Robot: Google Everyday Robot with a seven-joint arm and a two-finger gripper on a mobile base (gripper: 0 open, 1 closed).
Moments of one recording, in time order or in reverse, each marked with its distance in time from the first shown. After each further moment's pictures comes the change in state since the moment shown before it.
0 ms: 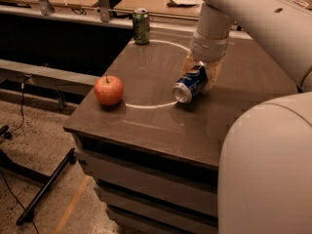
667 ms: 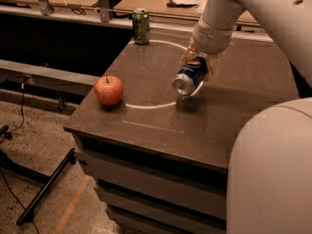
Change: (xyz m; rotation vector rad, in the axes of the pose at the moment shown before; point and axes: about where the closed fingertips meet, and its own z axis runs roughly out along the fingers) arm 0.003 0.015 -0.027 -0.128 0.015 -0.112
